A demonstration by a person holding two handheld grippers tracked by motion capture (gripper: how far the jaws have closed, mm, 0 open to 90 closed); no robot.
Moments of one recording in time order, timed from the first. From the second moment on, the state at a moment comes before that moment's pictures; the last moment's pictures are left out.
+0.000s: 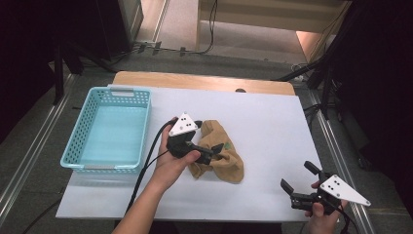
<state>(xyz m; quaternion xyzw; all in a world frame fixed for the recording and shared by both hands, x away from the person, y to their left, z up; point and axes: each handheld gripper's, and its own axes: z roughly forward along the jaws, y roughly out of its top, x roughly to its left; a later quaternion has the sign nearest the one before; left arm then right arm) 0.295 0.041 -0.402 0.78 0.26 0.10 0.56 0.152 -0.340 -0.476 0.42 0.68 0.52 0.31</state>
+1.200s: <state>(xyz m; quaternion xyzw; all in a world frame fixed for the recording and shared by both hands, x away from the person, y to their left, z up) 0.266 0.125 -0.410 0.75 0.30 0.16 0.56 0.152 -0.337 -0.477 0.43 0.68 0.51 0.31</state>
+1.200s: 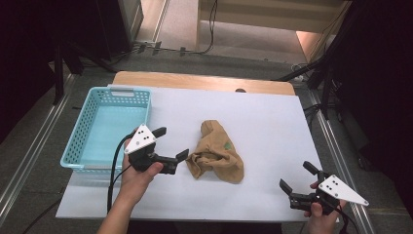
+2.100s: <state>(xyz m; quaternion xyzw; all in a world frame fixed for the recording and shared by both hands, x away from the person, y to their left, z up) 0.244 0.180 -0.432 0.74 0.34 0.18 0.56 0.152 -0.337 -0.477 0.43 0.68 0.51 0.31</state>
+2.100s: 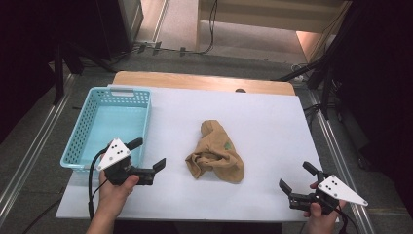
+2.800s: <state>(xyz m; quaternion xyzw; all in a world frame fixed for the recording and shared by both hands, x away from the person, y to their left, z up) 0.225 0.219 -0.450 0.72 0.37 0.20 0.56 0.152 -0.341 -0.477 0.43 0.68 0.51 0.31</state>
